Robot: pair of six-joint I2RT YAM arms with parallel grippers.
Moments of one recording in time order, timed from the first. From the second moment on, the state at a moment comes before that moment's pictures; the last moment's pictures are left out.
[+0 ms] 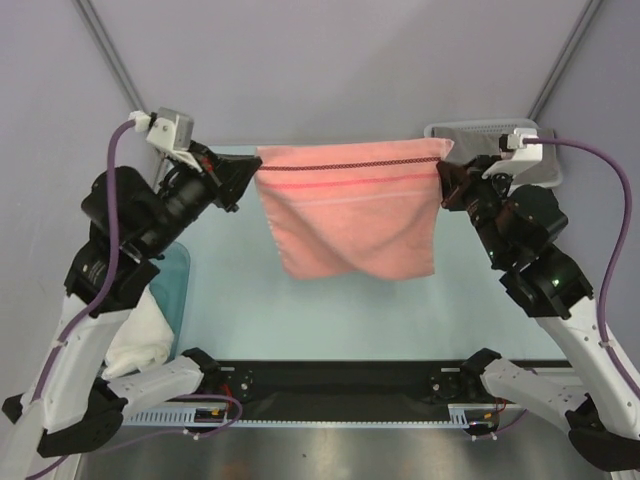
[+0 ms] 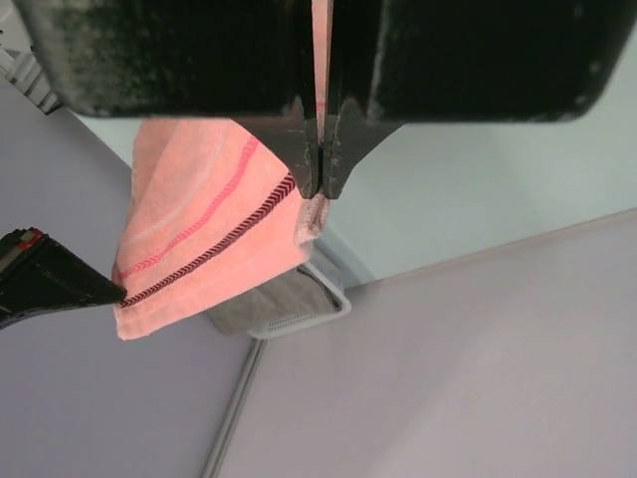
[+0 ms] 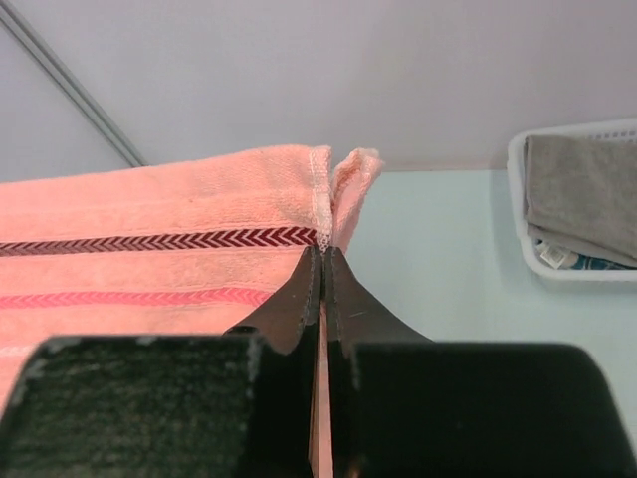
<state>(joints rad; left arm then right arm) -0.62 1.01 1.61 -0.54 0.01 -0.24 0.60 0.91 1.32 -0.34 0.36 0.25</state>
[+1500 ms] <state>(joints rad) -0.63 0.87 0.66 -0.35 0.13 -0.46 0.66 0.69 0.49 -0.58 0.57 0.82</state>
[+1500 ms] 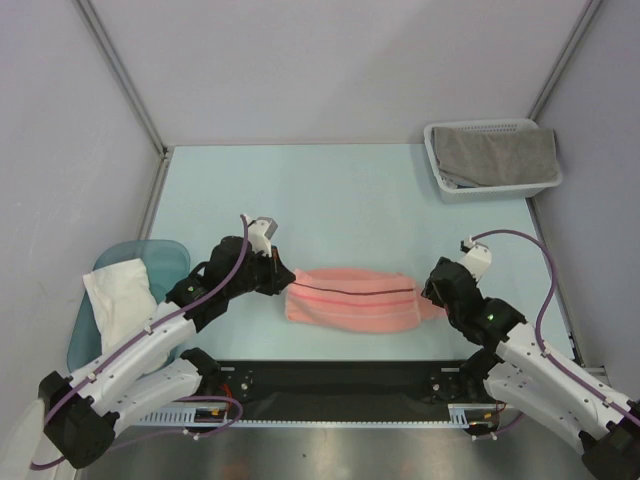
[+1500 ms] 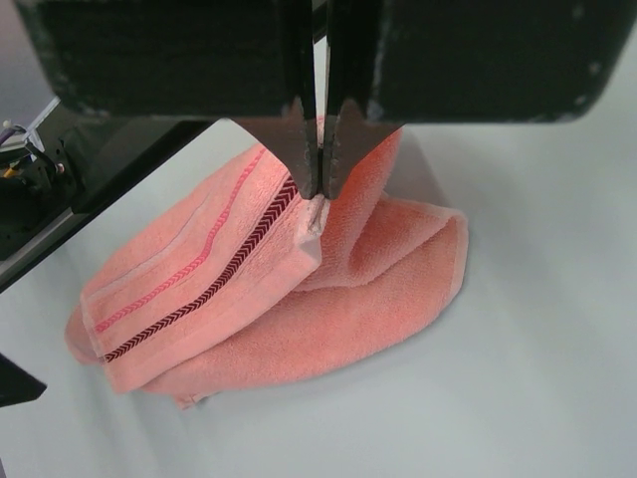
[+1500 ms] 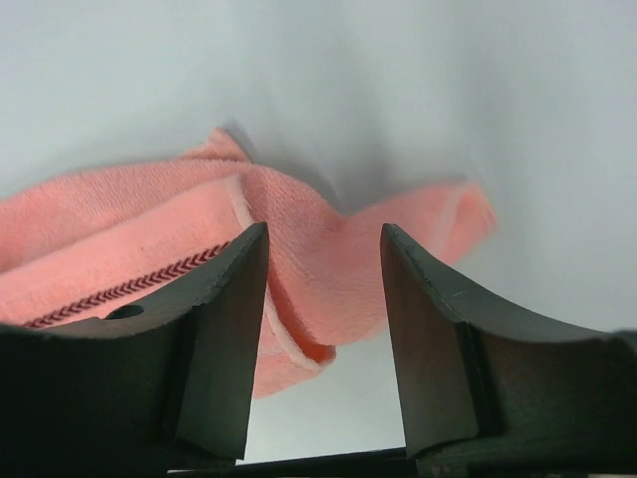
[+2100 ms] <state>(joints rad) -0.63 0.89 0.66 -0.35 0.13 -0.46 0.63 0.95 0.56 -0.39 0.39 0.66</state>
